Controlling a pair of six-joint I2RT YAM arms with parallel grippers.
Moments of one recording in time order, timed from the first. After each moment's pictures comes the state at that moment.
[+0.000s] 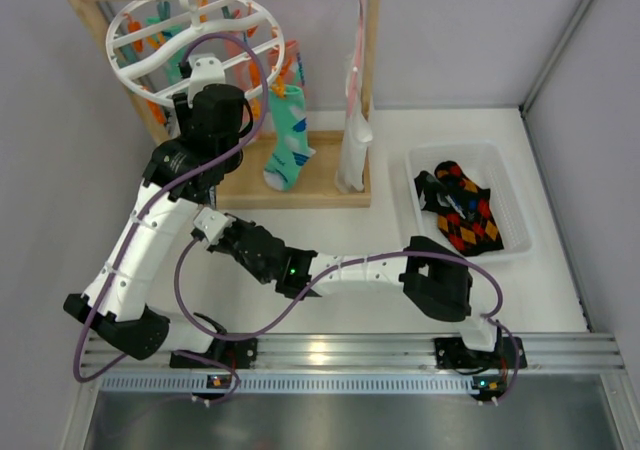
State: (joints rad) left arm -0.52 1.36 1.77 -0.85 -0.93 -0.21; right arm 1.36 2.08 1.58 0.56 0.50 -0.41
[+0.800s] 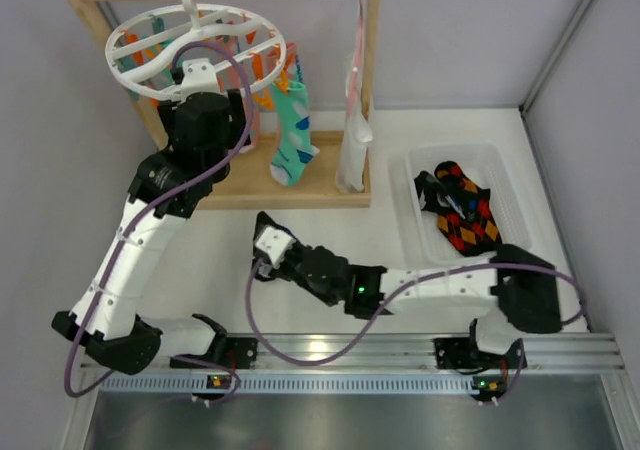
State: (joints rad) left arm -0.52 1.29 1.73 -0.81 -0.78 -0.21; right arm 1.40 1.66 1.07 0.49 0.48 -0.28
